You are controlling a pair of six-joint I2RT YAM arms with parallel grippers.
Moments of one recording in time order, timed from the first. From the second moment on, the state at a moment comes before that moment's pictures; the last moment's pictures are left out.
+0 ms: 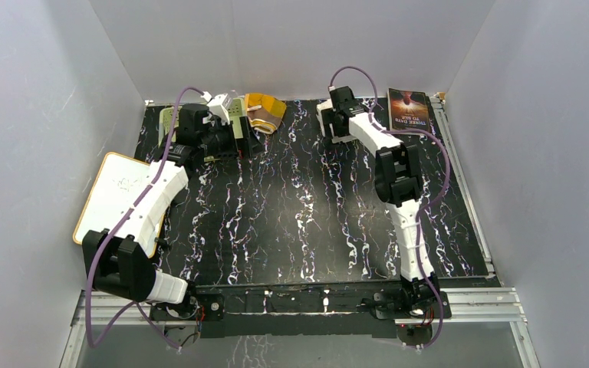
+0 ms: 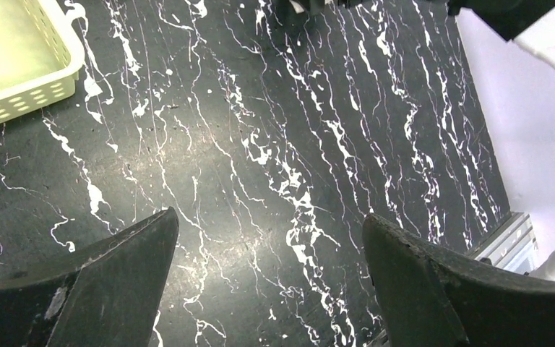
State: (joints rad) left arm -0.26 1.40 1.24 -0.42 0.39 -0.34; right arm 0.30 2.46 2.13 -0.55 0.24 0.03
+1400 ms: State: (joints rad) left arm -0.24 1.36 1.06 -0.40 0.63 -0.42; right arm 0.29 1.44 0.95 -0.46 -0.02 0.48
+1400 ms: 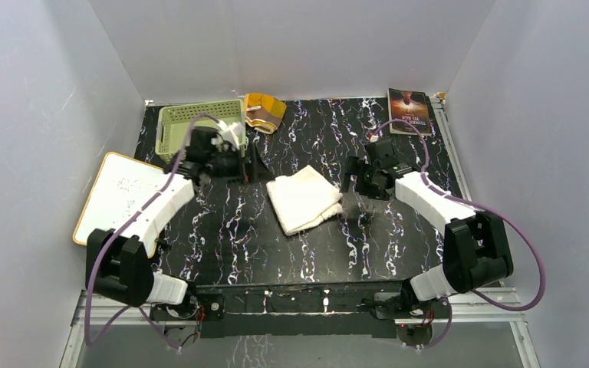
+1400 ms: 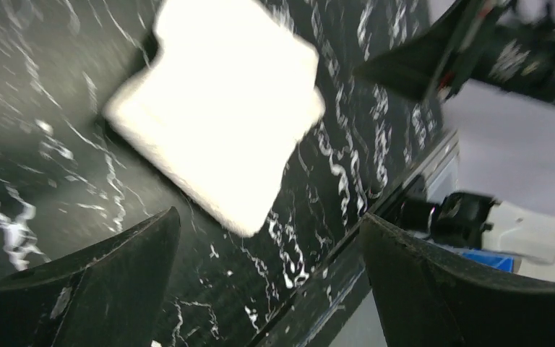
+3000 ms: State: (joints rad) left arm -0.30 1.30 1.47 -0.33 0.17 -0.26; right arm 0.39 1.26 1.32 -0.23 -0.20 0.36
